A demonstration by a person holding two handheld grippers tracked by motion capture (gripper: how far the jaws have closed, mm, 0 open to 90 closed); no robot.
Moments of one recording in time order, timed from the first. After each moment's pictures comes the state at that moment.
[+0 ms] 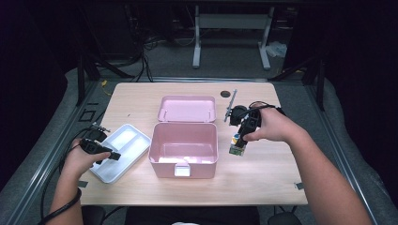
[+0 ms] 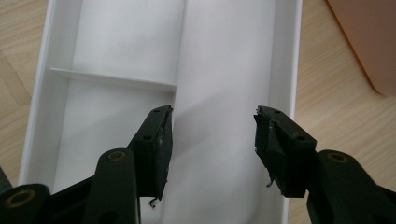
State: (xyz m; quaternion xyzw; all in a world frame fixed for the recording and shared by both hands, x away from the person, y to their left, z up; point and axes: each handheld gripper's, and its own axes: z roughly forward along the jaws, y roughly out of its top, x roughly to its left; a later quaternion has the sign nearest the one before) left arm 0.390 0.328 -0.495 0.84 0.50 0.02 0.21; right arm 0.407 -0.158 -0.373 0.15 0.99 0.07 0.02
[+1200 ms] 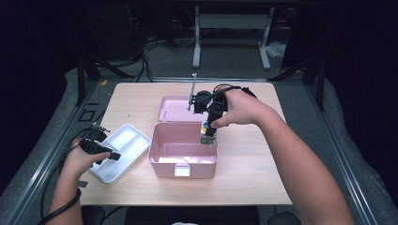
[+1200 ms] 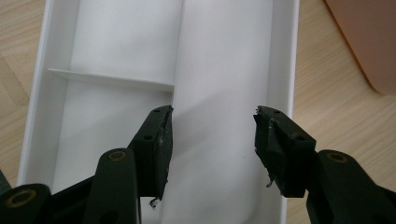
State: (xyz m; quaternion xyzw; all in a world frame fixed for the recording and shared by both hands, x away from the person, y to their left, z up) left arm 0.390 0.328 -0.495 0.84 0.50 0.02 0.21; right arm 0.409 -0.063 -0.322 0.07 0.99 0.07 0.03
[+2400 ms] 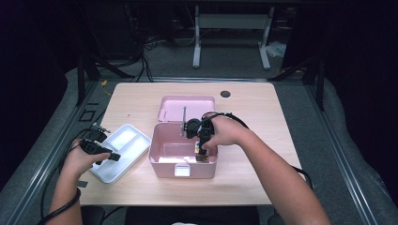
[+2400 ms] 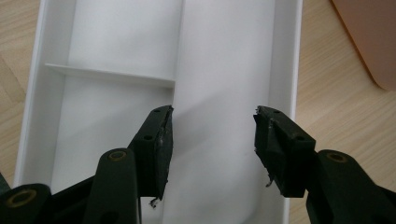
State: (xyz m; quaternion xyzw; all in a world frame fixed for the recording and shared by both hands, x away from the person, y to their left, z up) left arm 0.390 0.329 -0.497 0.84 0.49 0.02 0.21; right arm 0.419 -0.038 -0.435 0.05 1.00 0.04 0.02
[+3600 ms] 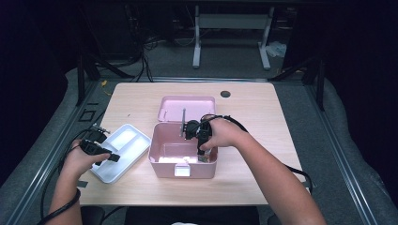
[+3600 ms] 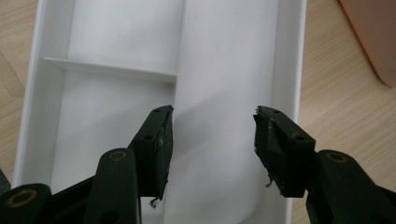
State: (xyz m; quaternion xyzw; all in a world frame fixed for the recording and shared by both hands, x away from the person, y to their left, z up) left arm 0.389 0.330 -0.499 0.84 0.50 0.01 0.20; right arm 0.427 -0.034 -0.452 0.06 1.00 0.04 0.03
